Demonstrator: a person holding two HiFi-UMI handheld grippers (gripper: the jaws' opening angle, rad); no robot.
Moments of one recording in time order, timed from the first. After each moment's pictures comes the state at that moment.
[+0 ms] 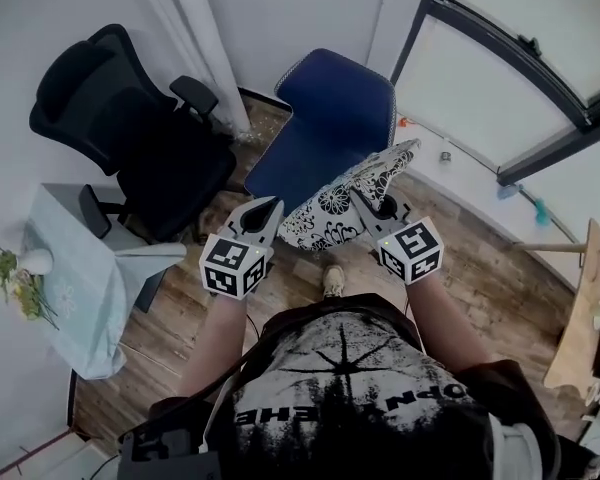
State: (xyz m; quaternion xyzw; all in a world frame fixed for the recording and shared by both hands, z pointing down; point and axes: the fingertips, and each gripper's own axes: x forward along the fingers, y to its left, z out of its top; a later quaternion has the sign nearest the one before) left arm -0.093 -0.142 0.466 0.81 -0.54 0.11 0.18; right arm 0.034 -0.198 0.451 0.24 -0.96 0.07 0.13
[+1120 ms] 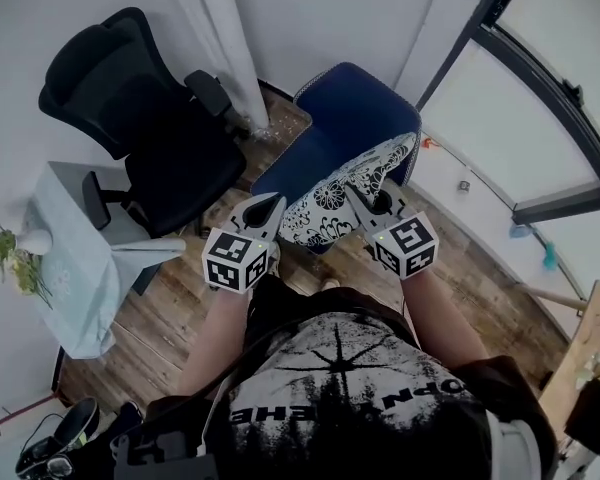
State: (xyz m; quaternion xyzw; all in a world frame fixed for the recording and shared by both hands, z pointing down) left arm -0.123 -0.224 0.489 0.77 -0.60 0.11 0.21; right arm -0.019 -0.294 0.473 0.17 -0.97 0.08 0.13
